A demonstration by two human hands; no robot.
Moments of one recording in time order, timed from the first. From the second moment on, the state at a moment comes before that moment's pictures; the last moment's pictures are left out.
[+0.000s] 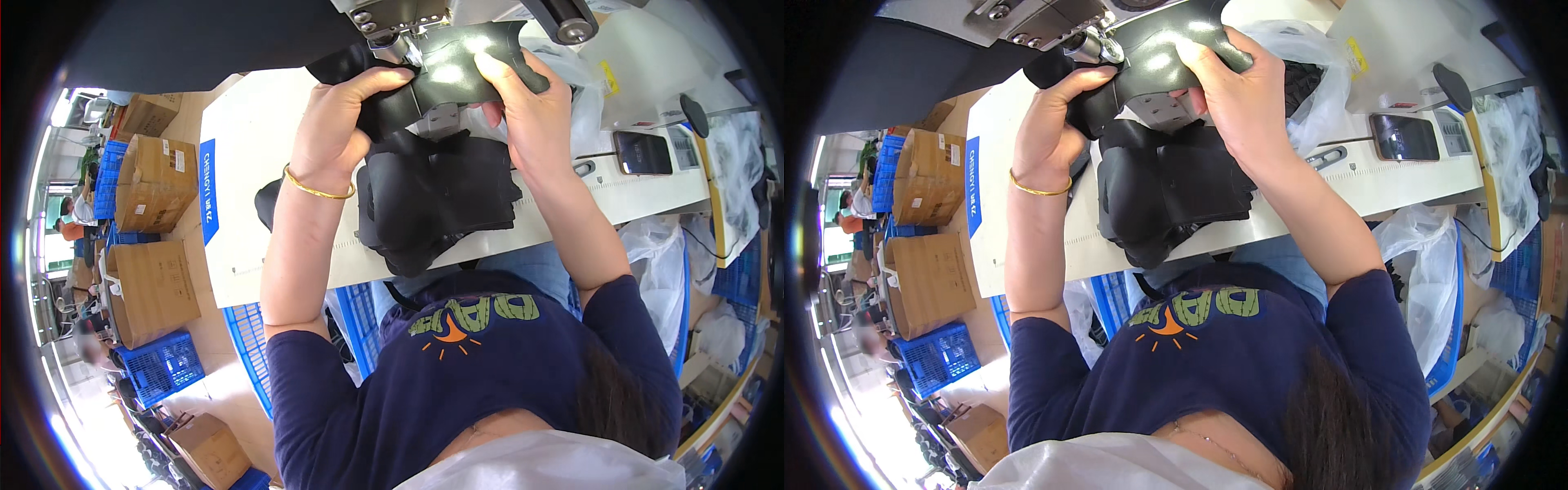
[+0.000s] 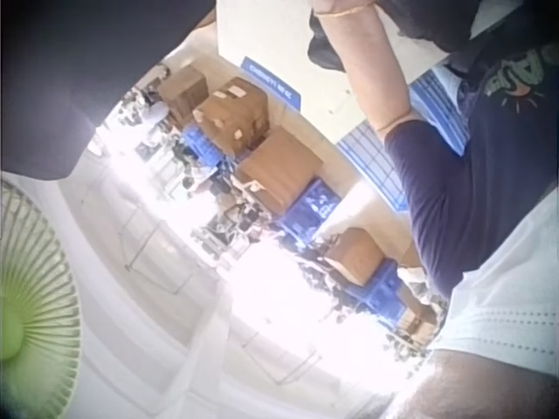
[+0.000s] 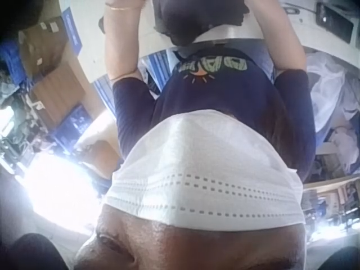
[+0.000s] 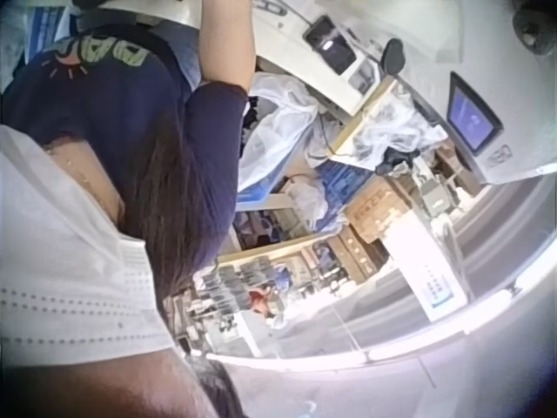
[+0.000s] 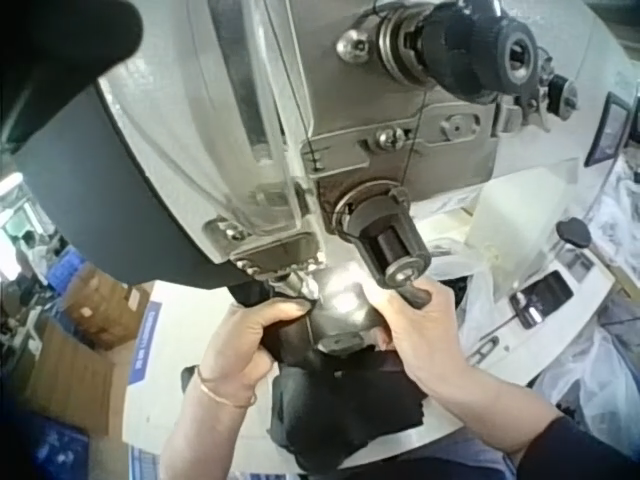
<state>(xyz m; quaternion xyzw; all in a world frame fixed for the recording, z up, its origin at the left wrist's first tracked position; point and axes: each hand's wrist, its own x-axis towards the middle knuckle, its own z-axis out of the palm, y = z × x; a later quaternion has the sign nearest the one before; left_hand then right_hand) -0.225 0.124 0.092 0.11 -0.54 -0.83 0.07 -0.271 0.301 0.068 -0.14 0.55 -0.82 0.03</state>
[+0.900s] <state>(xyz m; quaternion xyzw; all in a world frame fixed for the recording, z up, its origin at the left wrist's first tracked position) -0.228 0.122 0.097 0.08 -0.59 -0.80 0.08 -0.270 0.301 0.066 -0.15 0.54 -0.83 0.03</state>
